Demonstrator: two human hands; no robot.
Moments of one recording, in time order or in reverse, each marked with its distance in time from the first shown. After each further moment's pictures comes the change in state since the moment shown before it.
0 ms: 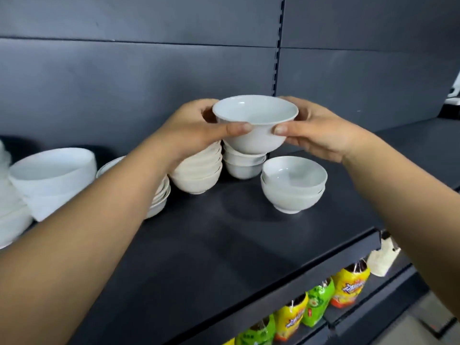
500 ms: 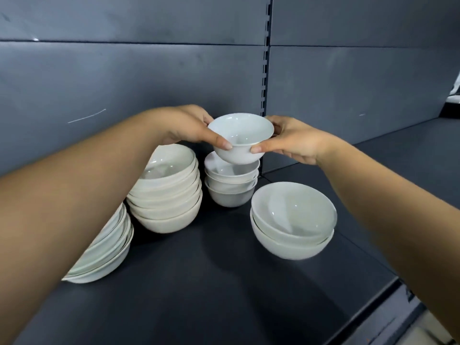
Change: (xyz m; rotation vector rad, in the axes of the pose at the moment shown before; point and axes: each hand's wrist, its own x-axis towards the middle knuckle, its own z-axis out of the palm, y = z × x) left_hand 0.148 -0.048 -0.004 0.373 -0.368 -0.297; right_hand 0.091 0.057 -0.069 -0.164 0.053 0.156
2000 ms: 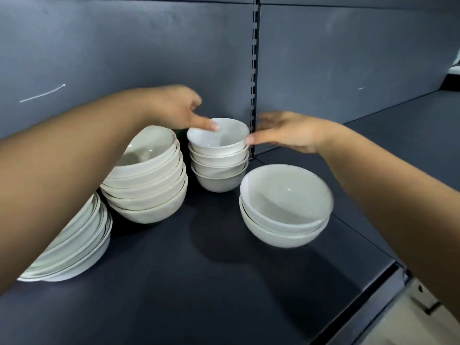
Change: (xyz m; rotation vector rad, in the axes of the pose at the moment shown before) left_hand 0.017 0.002 0.007 0.538 0.081 -0.072; right_hand 0.010 0.036 -0.013 -0.209 0.034 0.246
